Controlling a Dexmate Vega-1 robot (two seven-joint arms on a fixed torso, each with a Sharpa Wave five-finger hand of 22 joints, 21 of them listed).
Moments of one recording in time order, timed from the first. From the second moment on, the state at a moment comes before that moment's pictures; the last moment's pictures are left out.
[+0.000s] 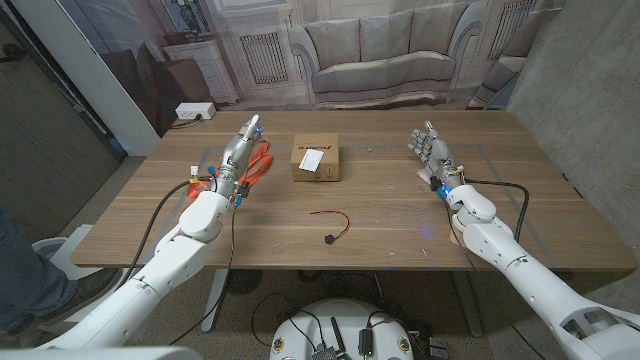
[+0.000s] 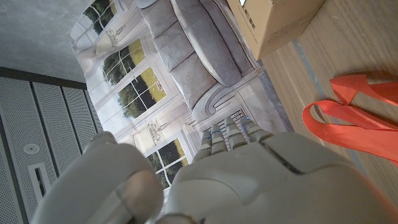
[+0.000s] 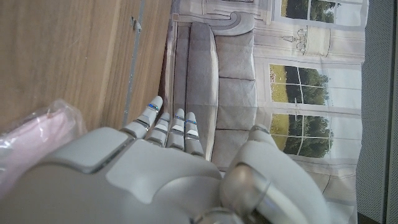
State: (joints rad) left arm 1.08 0.63 0.29 -1.63 -0.46 -0.37 0.17; left_hand 0.49 0.00 -0.04 0.11 0.40 -0.02 0.02 0.21 0.18 0.02 -0.04 0.22 0.19 -0.03 -0.02 0.20 0.18 -0.08 -0.04 0.20 0.18; right arm -0.88 -0.48 -0.33 -1.31 0.73 0.32 0.05; right_hand 0.35 0.04 0.16 0.00 0.19 0.25 0.07 0.20 0.19 0.25 0.07 0.22 0.18 0.13 0.02 0.20 0.18 0.14 -0.04 0.48 0.17
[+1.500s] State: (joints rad) left arm 1.17 0.64 0.26 -1.69 -0.37 -0.40 0.24; left_hand 0.52 0.01 -0.05 0.10 0.42 0.03 0.02 0.22 0.18 0.06 -0.05 0.23 0.19 0.01 -0.03 0.20 0.18 -0.06 -0.04 0.20 0.18; right arm -0.92 -0.52 -0.32 -1.39 0.72 0.33 0.04; right_hand 0.35 0.05 0.16 -0.01 0.19 0.26 0.07 0.20 0.19 0.26 0.07 0.22 0.18 0.14 0.01 0.20 0.18 0.15 -0.04 0.46 0.17
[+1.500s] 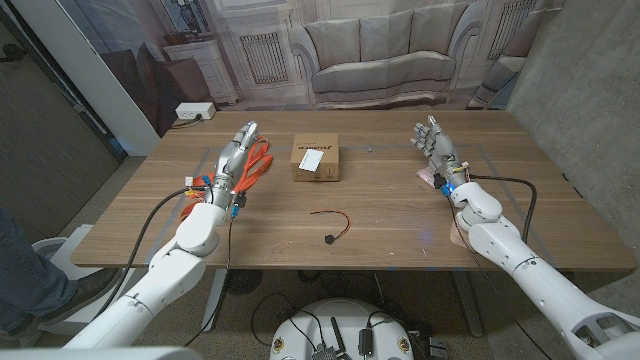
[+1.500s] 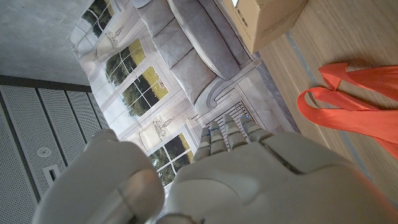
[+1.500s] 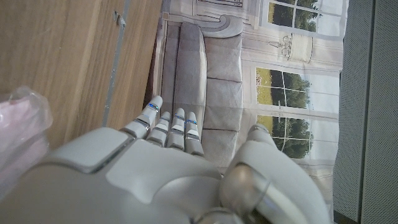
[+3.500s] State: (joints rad) left arm 1.25 0.58 0.25 -1.79 0.17 -0.29 0.62; left_hand 0.66 0.04 -0.03 0.04 0.45 0.20 -0.03 0.24 0.18 0.22 -0.12 0.24 0.19 0.15 -0.04 0.21 0.18 0.00 -0.03 0.20 0.18; right arm -0.94 -0.53 -0.30 -1.40 0.74 0.34 0.05; right_hand 0.35 0.05 0.16 -0.02 0.19 0.26 0.07 0.20 0.19 0.26 0.07 0.22 0.18 0.13 0.01 0.20 0.18 0.16 -0.04 0.43 0.17
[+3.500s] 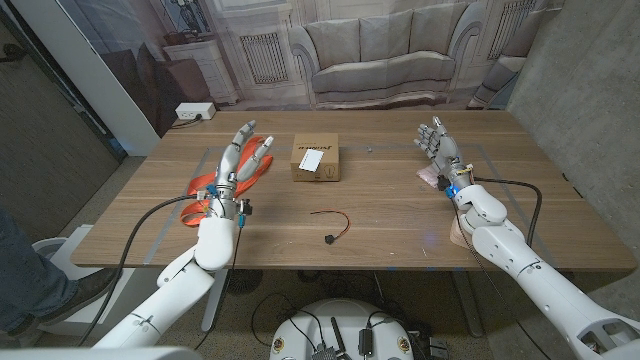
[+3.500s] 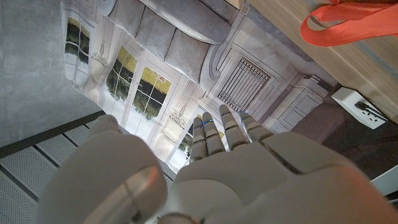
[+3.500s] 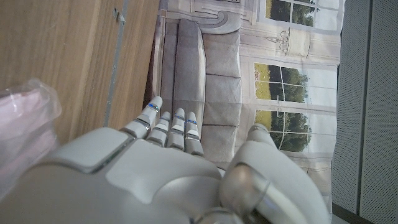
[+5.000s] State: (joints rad) left arm 1.27 0.60 0.30 -1.87 0.41 -0.11 0.80; left_hand 0.82 0.05 0.00 -0.04 0.45 0.38 -0.10 0.27 0.19 0.37 -0.18 0.24 0.19 0.20 -0.04 0.19 0.18 0.03 -0.03 0.20 0.18; right arm -0.92 -0.51 -0.31 -1.37 0.74 0.35 0.07; right_hand 0.35 0.05 0.16 -0.02 0.19 0.26 0.07 0.20 0.19 0.26 0.07 0.22 0.18 0.13 0.01 0.20 0.18 0.16 -0.04 0.41 0.17
